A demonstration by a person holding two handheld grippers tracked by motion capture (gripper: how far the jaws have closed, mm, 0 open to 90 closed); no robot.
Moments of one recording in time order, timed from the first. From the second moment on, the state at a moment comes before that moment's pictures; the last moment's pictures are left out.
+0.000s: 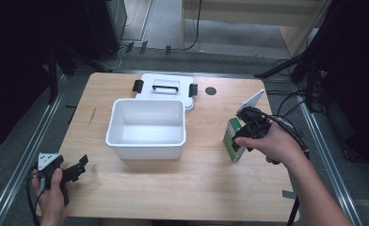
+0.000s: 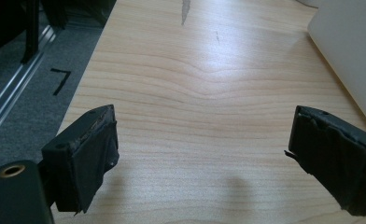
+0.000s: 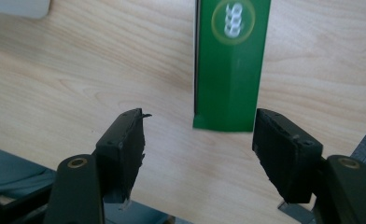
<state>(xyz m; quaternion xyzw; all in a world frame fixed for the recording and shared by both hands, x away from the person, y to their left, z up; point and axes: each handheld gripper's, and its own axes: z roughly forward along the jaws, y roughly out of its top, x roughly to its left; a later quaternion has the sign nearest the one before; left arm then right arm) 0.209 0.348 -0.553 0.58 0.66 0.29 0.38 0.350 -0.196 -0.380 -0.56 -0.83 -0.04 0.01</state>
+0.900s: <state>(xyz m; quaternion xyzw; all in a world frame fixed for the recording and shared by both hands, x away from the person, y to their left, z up) 0.209 0.349 -0.553 0.58 0.66 0.29 0.38 0.393 -0.182 -0.395 -0.58 -0.82 -0.01 0.00</state>
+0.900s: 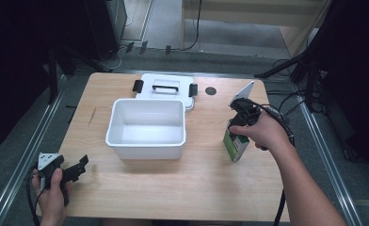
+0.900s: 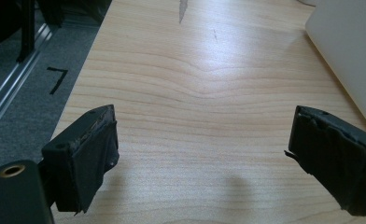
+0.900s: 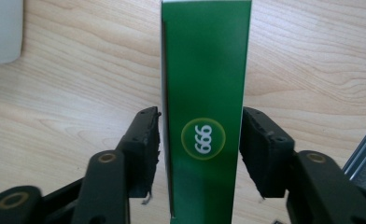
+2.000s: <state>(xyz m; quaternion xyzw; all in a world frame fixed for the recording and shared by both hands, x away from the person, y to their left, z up) 0.209 0.349 -0.553 0.58 0.66 0.29 0.38 0.377 -0.181 -0.387 -0.29 -0.95 -0.04 -0.07</state>
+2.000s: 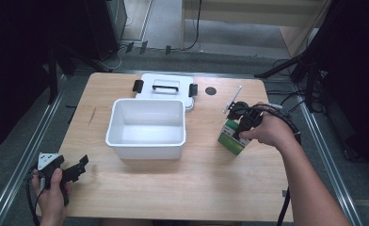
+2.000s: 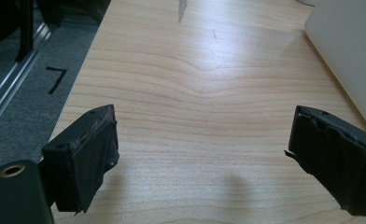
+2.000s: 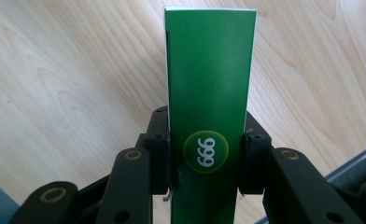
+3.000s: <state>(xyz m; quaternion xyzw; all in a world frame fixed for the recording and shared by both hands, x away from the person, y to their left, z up) 0.209 0.349 -0.553 0.58 0.66 0.28 0.38 0.364 -0.147 -0.303 -0.12 -0.99 -0.08 -0.06</state>
